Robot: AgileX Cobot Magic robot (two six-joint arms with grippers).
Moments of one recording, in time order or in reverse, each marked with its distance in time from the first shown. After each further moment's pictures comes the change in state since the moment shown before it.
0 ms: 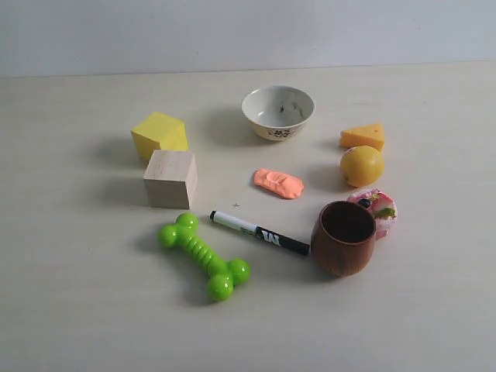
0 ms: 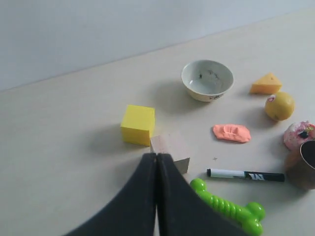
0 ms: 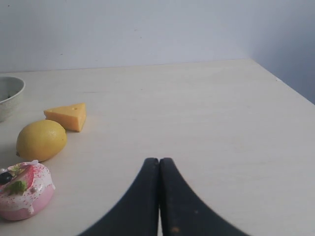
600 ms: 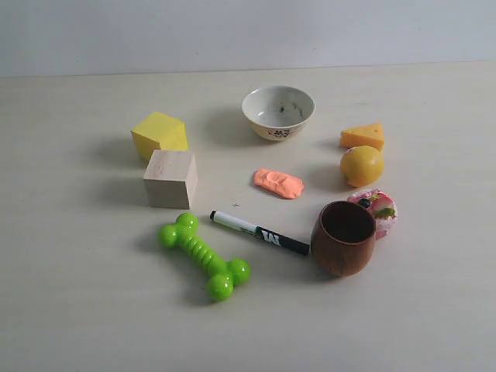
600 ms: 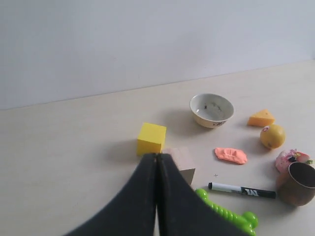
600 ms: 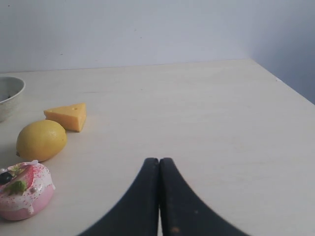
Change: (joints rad) left arm 0.000 -0.312 0.000 0.011 0.157 -0.008; right arm 0.000 0.000 0.000 0.000 0.000 0.000
